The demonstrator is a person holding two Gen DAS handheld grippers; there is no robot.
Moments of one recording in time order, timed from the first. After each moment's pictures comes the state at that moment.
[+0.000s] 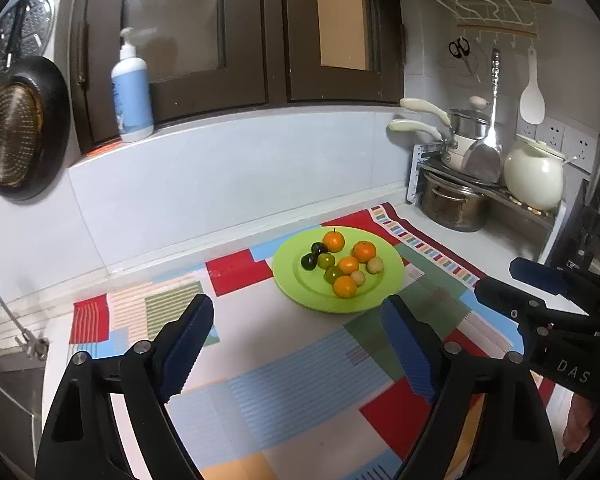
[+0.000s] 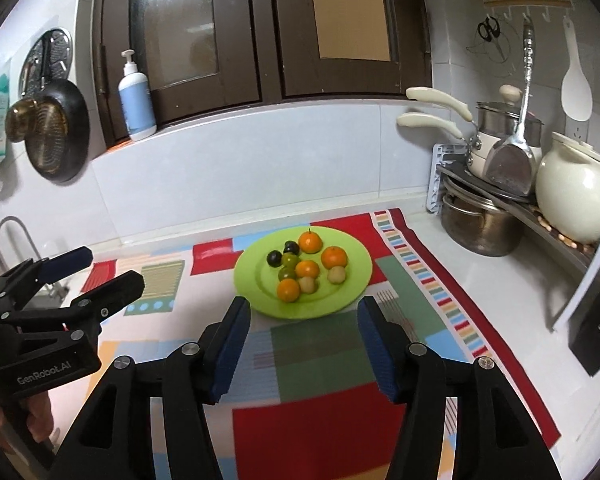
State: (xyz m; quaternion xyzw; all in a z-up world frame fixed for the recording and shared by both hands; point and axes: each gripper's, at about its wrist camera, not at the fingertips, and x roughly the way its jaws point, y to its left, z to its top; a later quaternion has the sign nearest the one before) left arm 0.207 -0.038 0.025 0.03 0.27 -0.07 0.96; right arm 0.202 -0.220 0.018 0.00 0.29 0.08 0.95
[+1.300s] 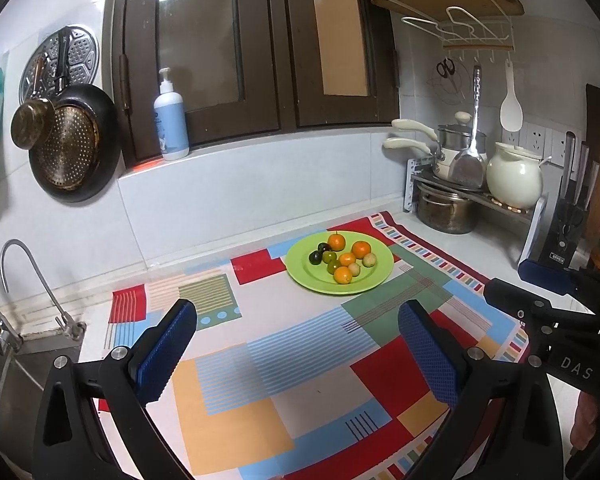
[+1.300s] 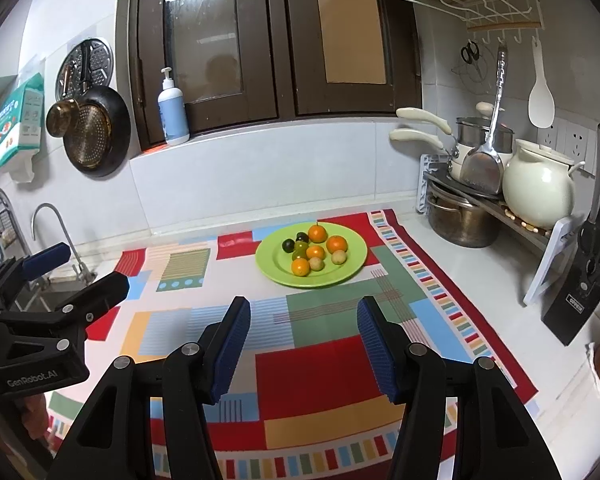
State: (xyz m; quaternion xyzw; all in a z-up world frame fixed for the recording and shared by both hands) left arm 0.110 -0.040 0.048 0.04 0.23 -0.04 0.97; right arm 0.109 -0.231 0.034 0.00 0.27 0.09 0.96
